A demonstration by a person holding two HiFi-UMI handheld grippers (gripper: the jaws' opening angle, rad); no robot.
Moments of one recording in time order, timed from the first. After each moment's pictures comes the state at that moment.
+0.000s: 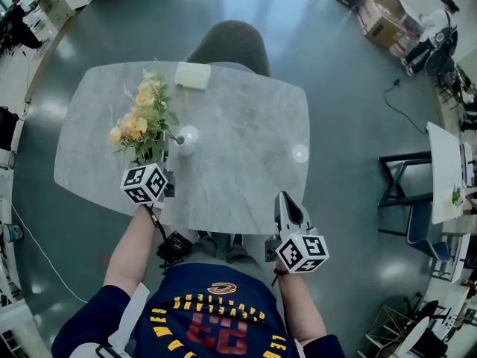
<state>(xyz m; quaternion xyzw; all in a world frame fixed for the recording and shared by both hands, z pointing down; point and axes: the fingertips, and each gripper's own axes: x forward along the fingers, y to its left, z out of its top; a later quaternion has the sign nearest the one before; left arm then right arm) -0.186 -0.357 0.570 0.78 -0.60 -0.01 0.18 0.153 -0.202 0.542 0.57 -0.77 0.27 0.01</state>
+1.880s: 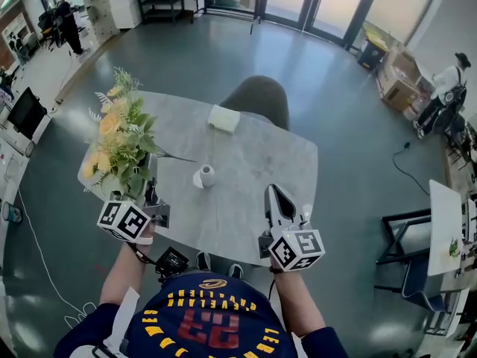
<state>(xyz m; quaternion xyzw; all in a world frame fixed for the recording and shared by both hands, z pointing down) -0.231 -0.247 0.347 0.77 -0.60 -0.20 0.10 0.066 -0.256 0.405 0.45 -0.88 0.16 -0.05</state>
